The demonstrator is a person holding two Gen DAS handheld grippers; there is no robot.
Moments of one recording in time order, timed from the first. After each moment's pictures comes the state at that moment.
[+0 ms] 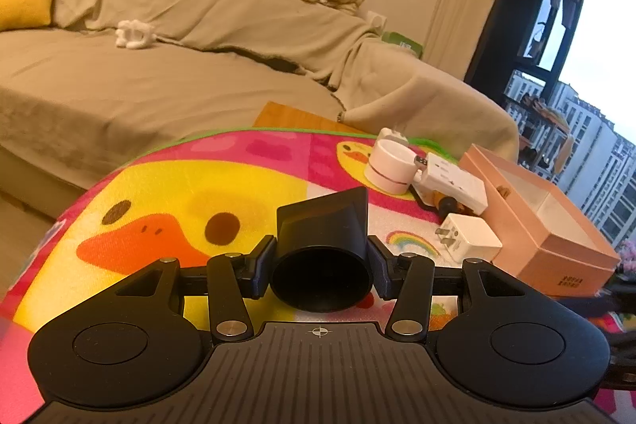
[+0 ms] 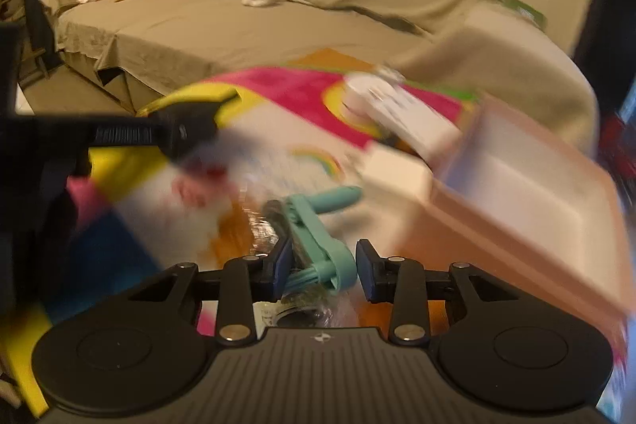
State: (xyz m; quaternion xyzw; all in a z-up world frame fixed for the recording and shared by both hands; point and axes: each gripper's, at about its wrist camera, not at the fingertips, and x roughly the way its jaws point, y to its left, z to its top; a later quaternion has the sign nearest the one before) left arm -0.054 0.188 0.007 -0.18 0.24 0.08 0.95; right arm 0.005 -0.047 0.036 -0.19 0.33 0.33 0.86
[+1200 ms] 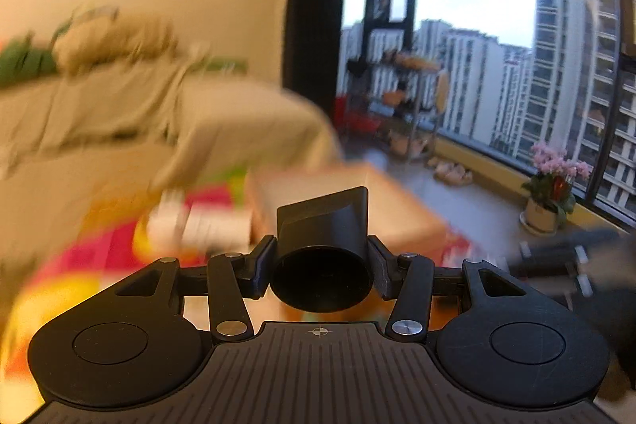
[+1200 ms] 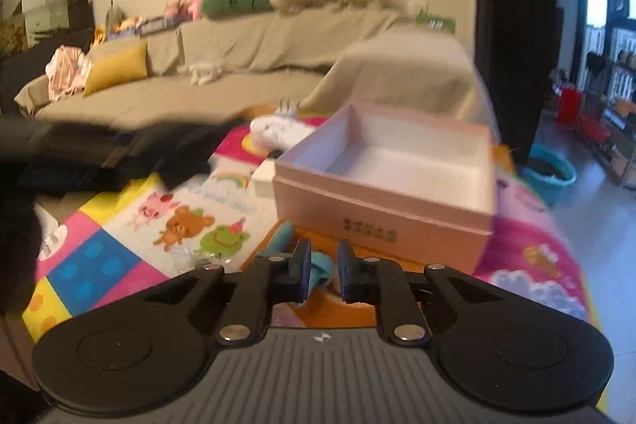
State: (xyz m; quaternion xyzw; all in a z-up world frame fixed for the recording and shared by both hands) left arm -0.039 0.014 0.107 -0.01 0.19 -0.11 0.98; right arm -0.015 -0.189 0.067 -0.07 0.27 0.30 0.91
